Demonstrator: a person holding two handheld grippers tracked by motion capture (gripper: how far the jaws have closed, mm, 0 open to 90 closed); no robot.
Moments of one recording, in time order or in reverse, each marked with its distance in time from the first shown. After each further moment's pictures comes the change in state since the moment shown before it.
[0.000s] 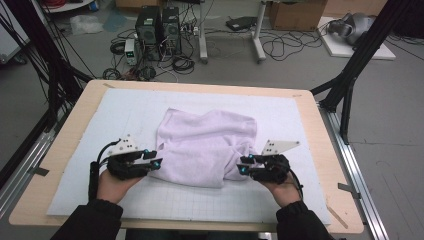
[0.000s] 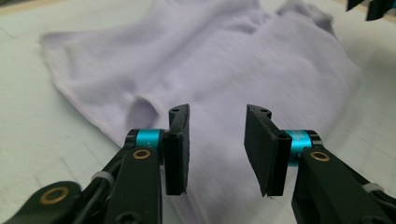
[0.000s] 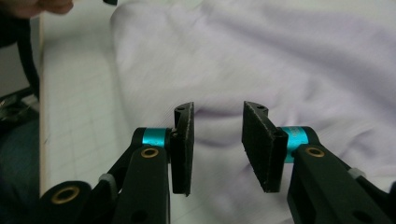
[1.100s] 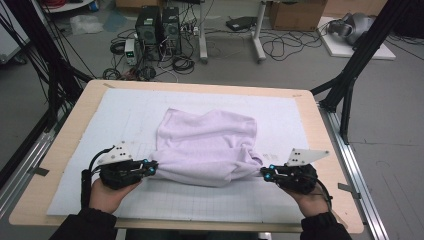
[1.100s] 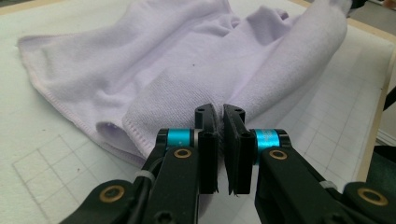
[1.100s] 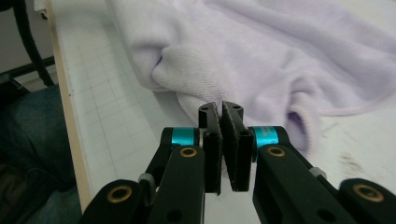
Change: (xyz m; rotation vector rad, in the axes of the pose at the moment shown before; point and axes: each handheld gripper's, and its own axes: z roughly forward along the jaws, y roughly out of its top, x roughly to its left) left arm -0.017 0.009 -0.028 -0.039 -0.035 -0.017; right arm 0.008 -0.012 -0.069 0.035 -0.054 -0.033
